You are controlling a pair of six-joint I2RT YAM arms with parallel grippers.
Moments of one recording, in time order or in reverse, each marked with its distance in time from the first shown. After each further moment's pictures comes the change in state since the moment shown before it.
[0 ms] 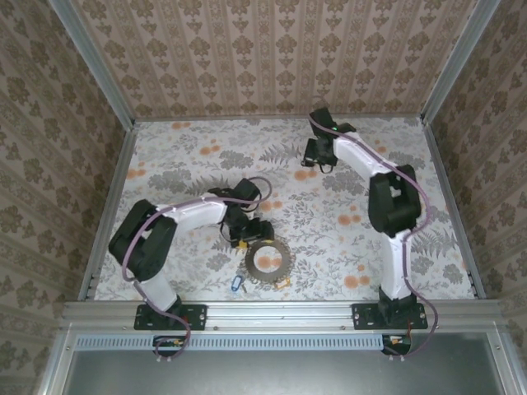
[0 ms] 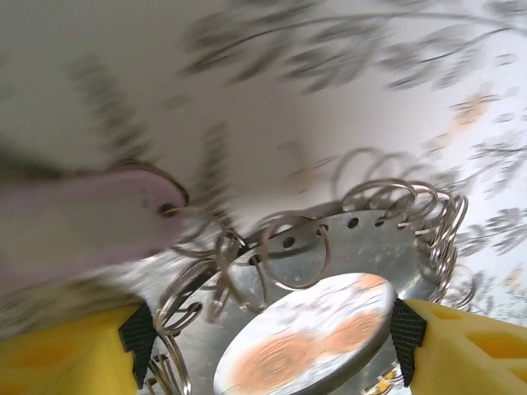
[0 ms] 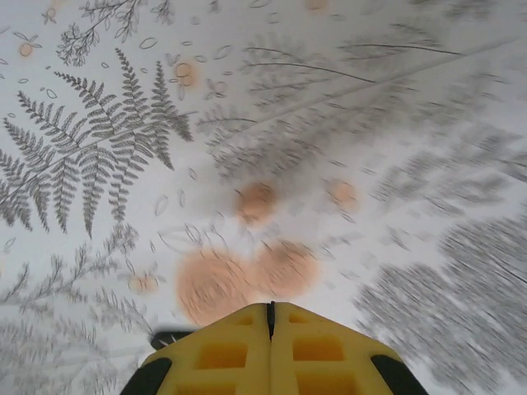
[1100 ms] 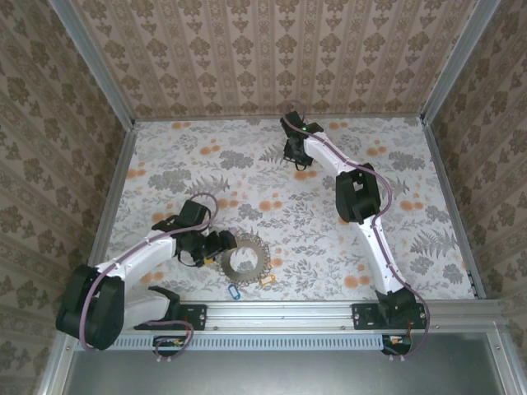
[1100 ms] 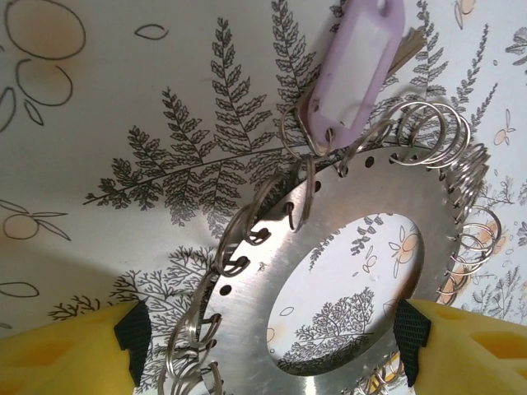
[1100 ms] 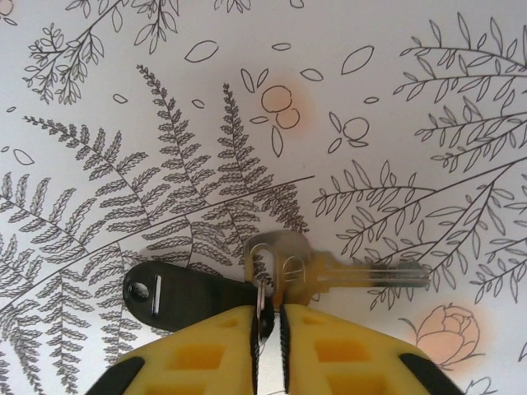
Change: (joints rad) left arm 0.298 -0.575 -0.518 0.057 -0.012 -0.058; right arm 0.092 0.526 0.624 -0.176 0.084 0.152
